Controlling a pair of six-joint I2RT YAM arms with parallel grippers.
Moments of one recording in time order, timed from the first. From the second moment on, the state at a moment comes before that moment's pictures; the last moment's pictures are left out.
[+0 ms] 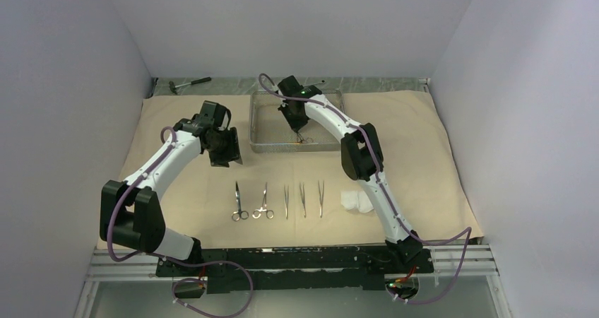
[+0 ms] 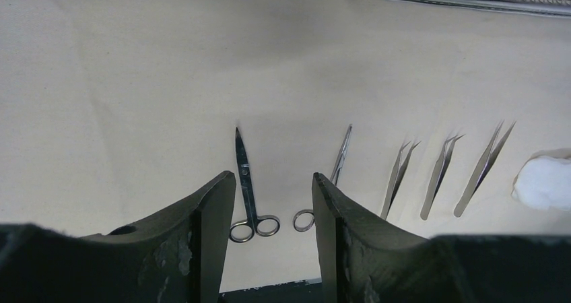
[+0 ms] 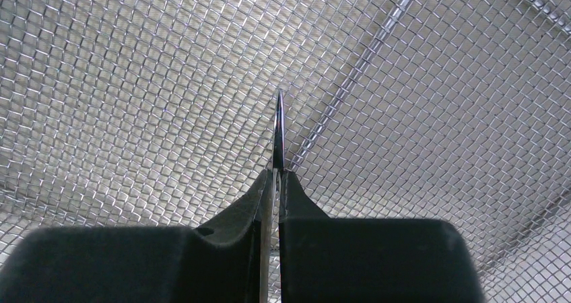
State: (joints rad) left arm -0.27 1.44 1.11 -0.80 0.09 -0.46; right arm 0.59 2.56 2.35 -0.90 0.06 0.02
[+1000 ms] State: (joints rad) left arm -0.27 1.83 1.46 -0.44 0.57 -0.52; right arm 0.45 2.35 2.27 -0.78 -0.04 0.25
